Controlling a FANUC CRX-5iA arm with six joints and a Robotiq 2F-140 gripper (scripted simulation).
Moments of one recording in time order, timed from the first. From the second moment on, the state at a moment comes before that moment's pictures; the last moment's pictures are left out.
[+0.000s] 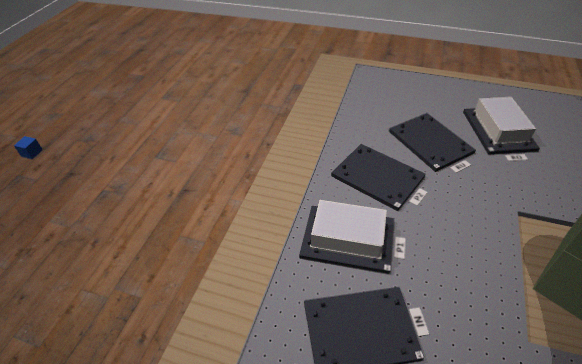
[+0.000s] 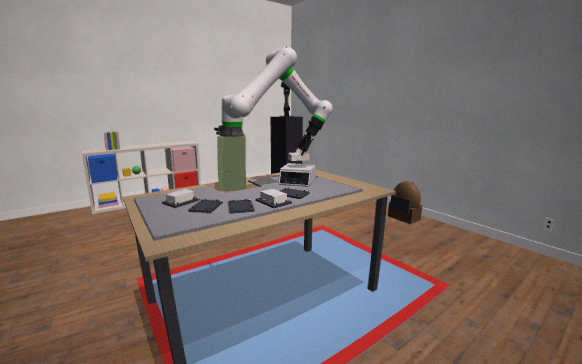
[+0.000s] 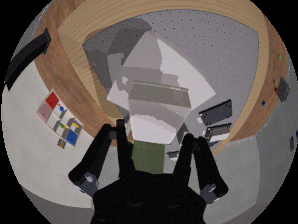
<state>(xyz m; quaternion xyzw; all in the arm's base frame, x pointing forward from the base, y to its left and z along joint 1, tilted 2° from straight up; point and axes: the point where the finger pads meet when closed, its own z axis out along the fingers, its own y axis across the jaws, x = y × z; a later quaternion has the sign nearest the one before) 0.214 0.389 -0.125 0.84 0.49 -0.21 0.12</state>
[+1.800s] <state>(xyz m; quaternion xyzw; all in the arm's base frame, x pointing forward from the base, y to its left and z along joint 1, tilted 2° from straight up) 0.266 0.339 -0.109 0.93 0.28 -0.23 0.06</state>
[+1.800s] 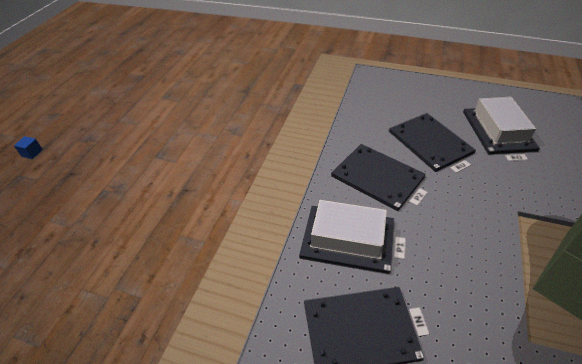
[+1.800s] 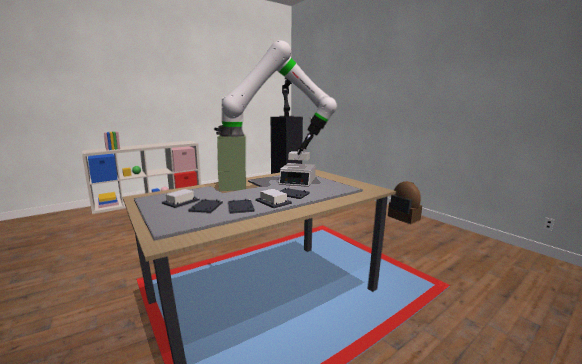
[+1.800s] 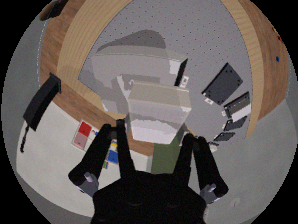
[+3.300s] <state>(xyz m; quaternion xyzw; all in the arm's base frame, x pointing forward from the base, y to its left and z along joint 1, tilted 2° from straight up) 0.363 0.248 -0.109 0.93 0.28 -0.23 0.06</state>
